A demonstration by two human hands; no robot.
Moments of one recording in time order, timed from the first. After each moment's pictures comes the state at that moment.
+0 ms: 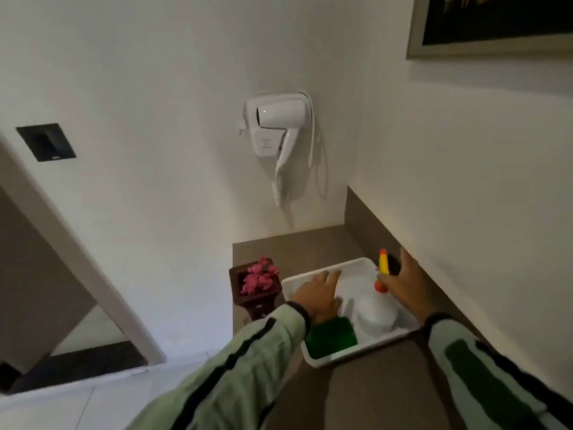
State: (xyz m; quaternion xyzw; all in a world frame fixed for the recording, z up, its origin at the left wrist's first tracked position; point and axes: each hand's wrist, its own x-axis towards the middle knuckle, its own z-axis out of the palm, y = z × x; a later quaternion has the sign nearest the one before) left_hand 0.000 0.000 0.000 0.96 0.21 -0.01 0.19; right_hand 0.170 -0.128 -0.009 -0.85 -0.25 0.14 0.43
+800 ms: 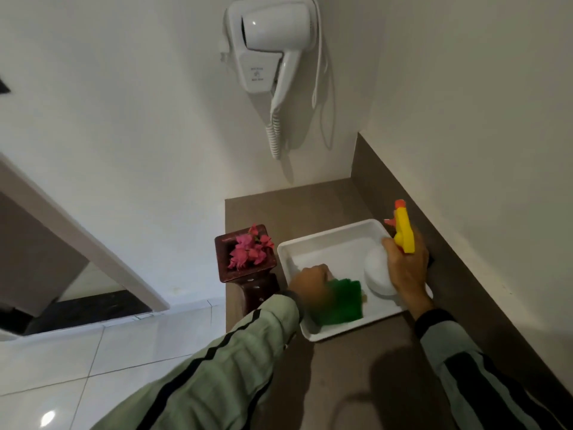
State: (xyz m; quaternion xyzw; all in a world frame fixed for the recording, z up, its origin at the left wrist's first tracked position) left_hand 0.015 0.027 -0.072 0.87 0.33 -0.10 0.35; right_hand 0.158 -0.095 -0.044 -0.74 -0.25 0.04 0.62
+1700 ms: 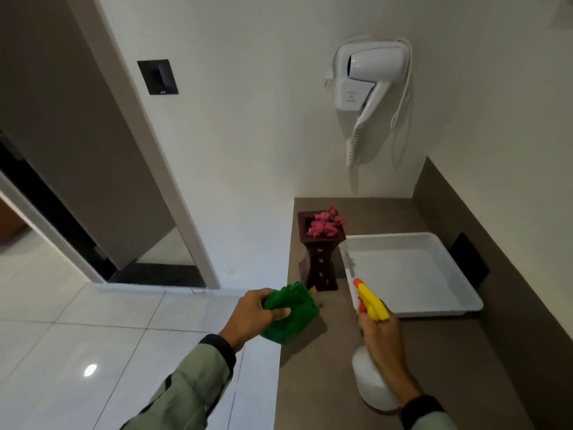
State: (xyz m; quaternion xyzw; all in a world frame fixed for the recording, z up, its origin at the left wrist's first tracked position) left_hand -0.258 -0.021 -0.036 0.69 0.49 0.17 0.51; right_hand -0.045 -0.150 -0.075 -0.75 -0.33 0.22 0.54
